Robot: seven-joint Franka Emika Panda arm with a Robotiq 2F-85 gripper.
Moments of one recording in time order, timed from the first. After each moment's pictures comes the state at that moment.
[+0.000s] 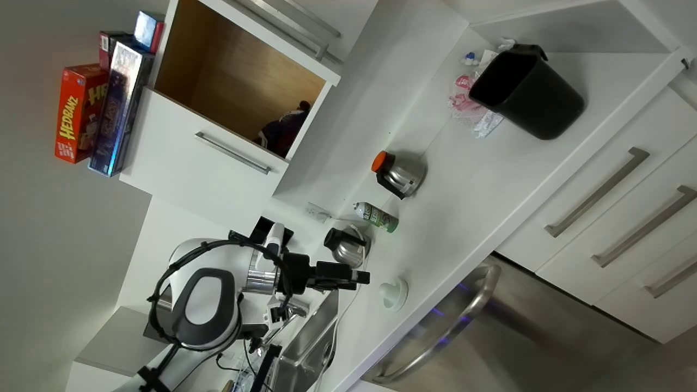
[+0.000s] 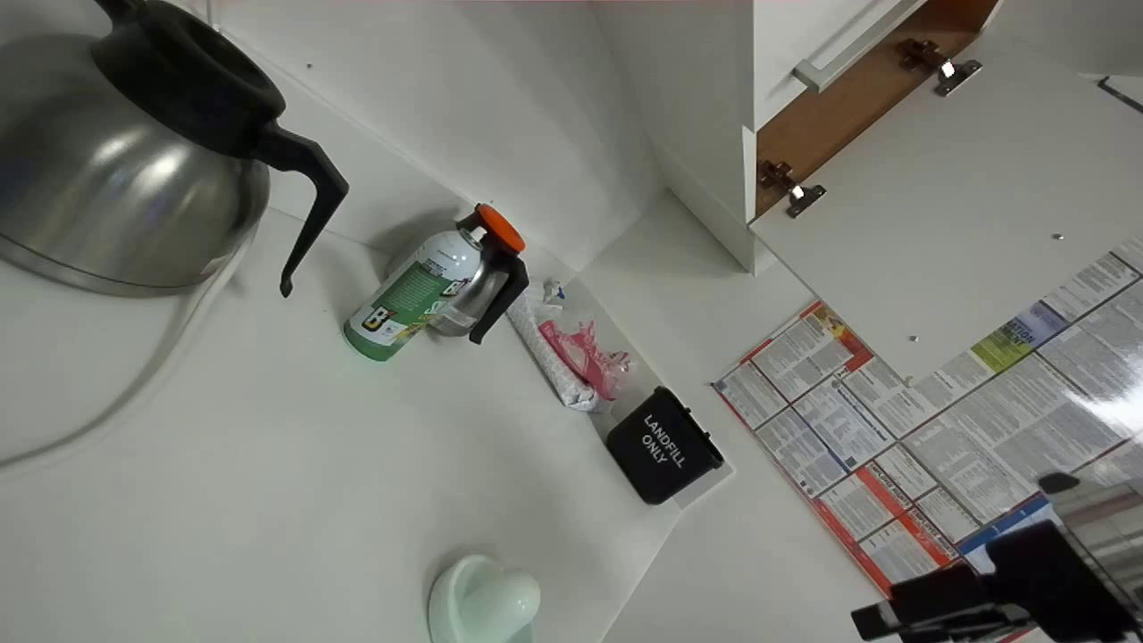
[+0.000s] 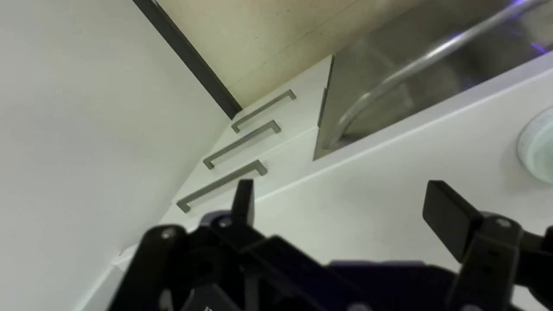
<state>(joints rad) -0.12 -0.83 0.05 -2.76 -0.19 2.17 0.12</state>
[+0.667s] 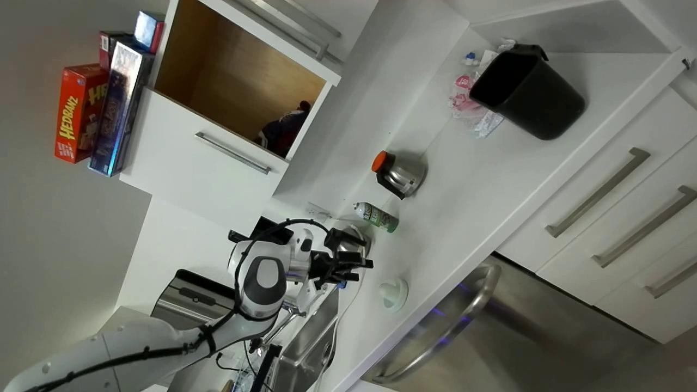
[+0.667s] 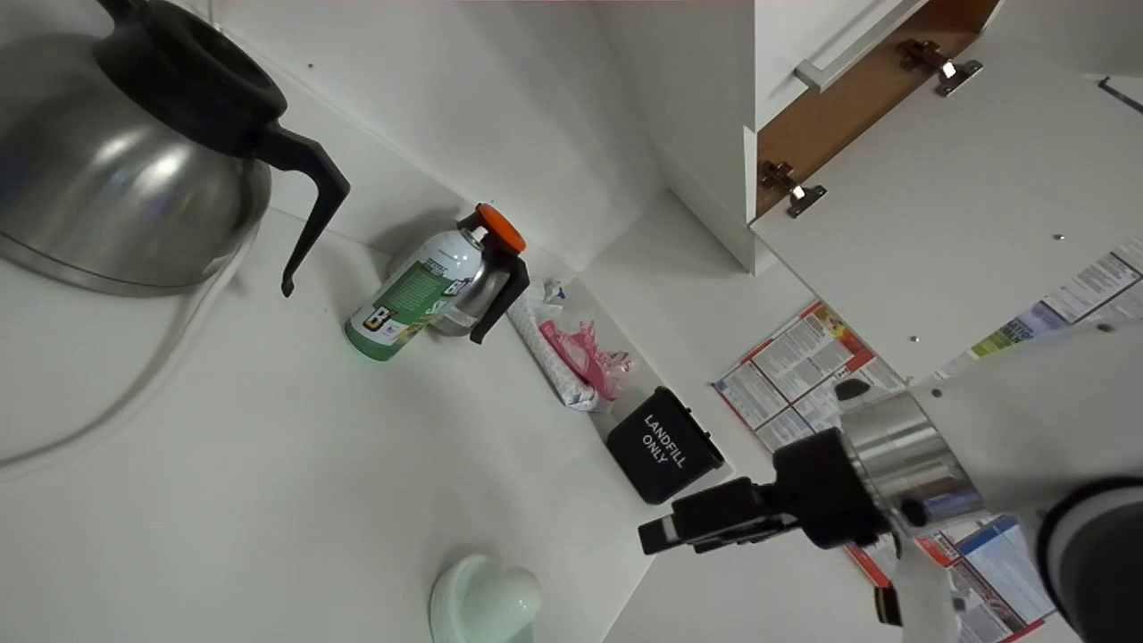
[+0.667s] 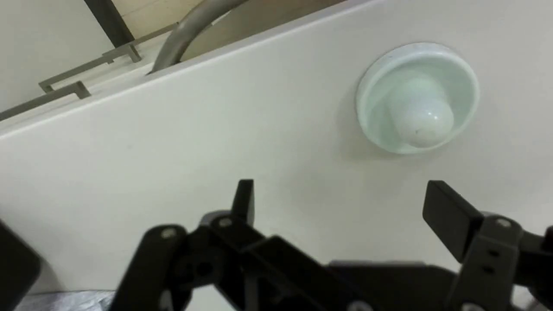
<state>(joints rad) 0.03 -0.35 0.23 -2.63 -0.13 2.56 0.22</state>
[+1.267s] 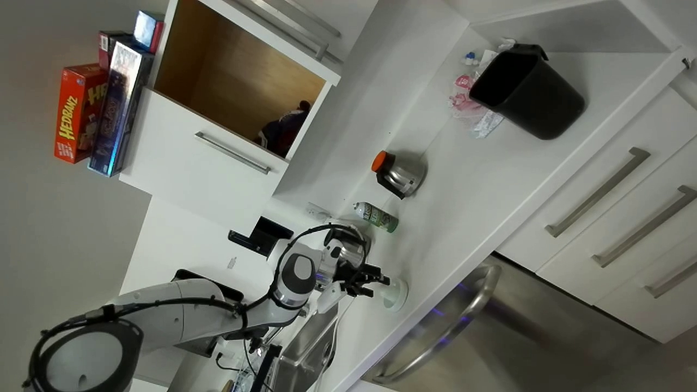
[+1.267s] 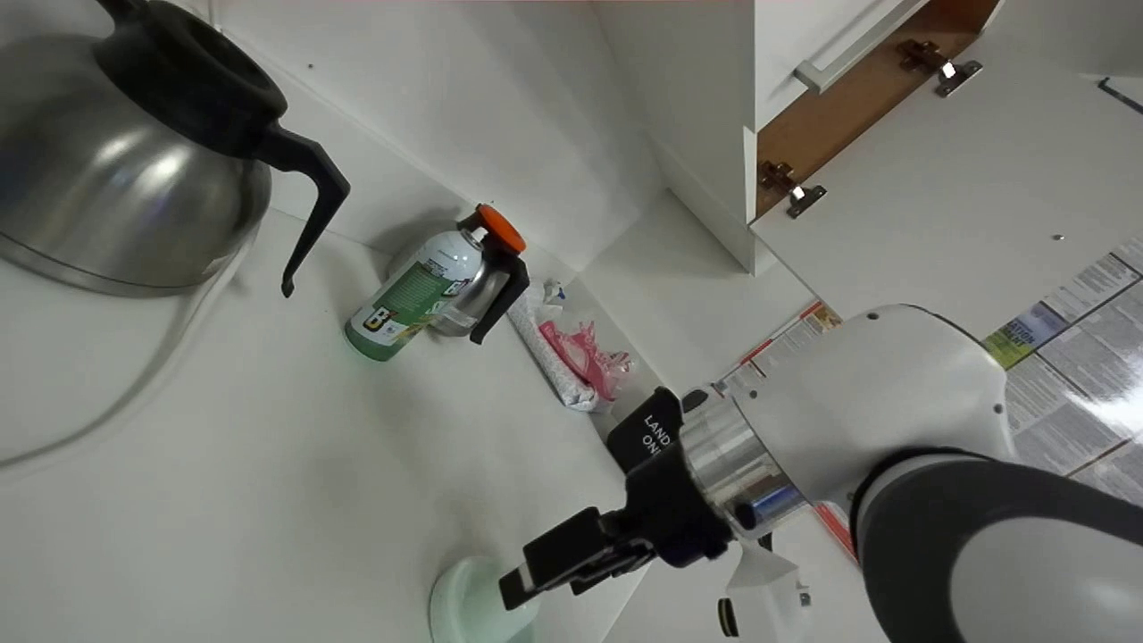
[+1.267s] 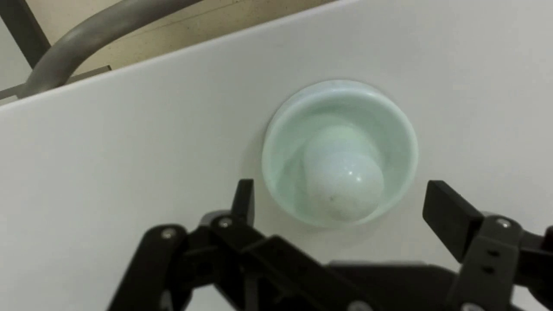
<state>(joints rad) 0.12 0.00 0.24 -2.47 -0.08 2.57 0.22</state>
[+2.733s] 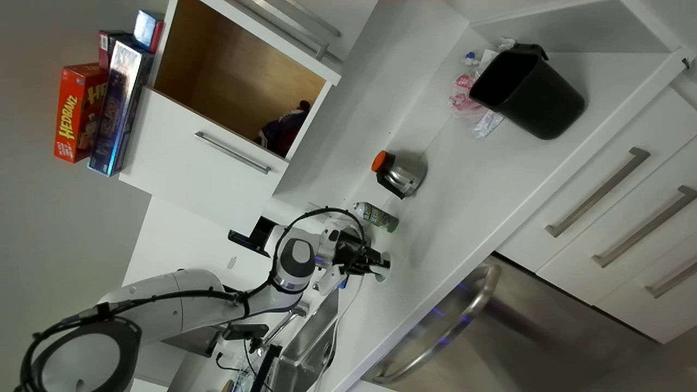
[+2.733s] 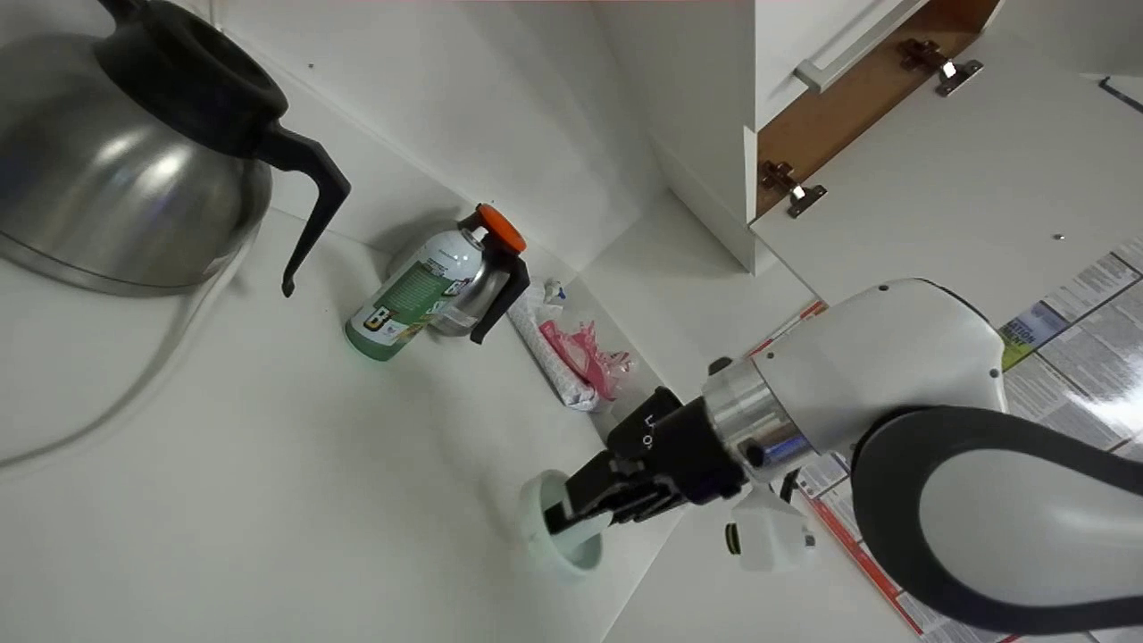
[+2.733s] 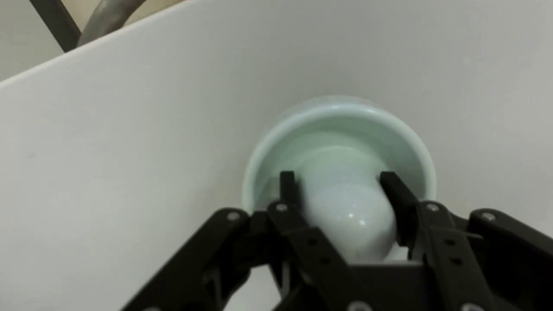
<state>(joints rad) 0.16 0.00 0.12 -2.40 -0.16 2.56 0.28</state>
